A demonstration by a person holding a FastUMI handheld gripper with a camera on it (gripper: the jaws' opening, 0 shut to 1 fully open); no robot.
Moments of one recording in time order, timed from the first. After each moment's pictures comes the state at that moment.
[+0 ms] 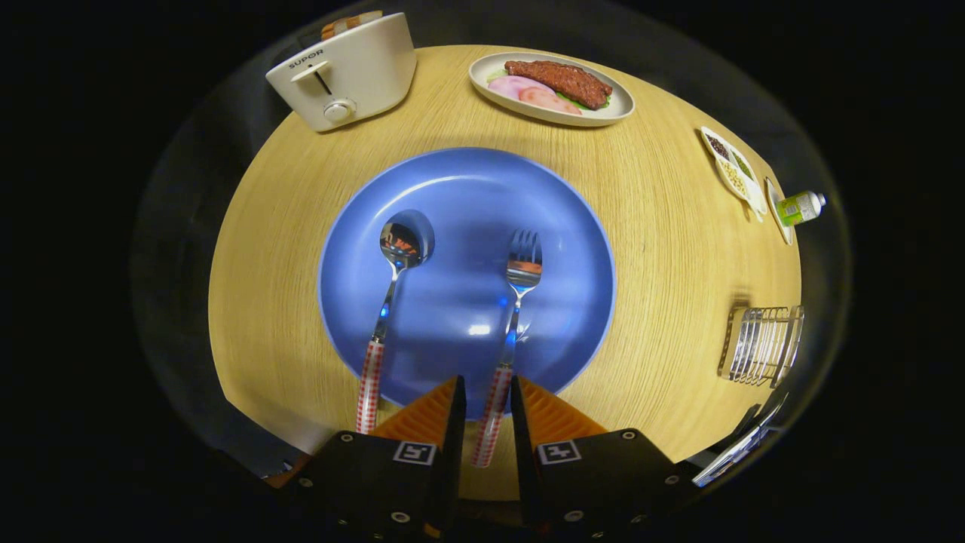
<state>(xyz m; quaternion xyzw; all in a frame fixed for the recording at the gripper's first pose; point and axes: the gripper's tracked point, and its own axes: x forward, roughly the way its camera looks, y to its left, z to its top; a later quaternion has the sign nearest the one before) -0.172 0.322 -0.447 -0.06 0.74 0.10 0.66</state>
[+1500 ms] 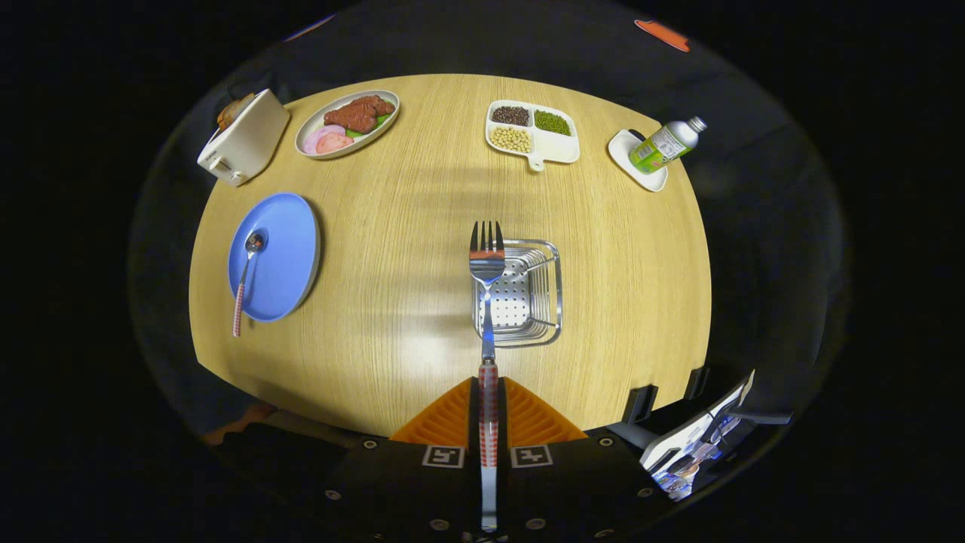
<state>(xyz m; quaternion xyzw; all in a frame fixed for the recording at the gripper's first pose) -0.164 0.029 -0.344 -0.08 0.74 0.03 0.66</state>
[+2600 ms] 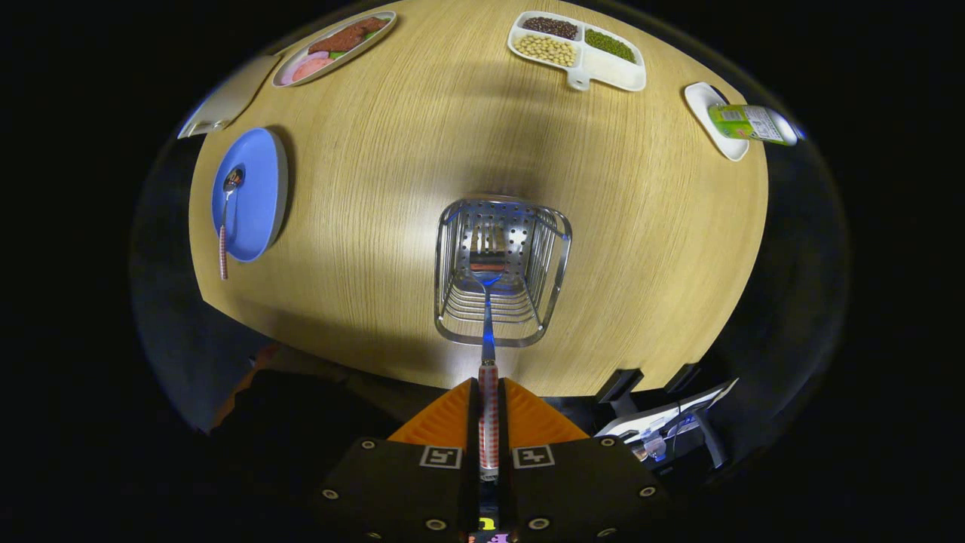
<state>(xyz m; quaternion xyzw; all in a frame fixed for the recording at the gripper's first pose) -0.160 0.007 -0.369 -0.08 0.89 0.10 0.45</state>
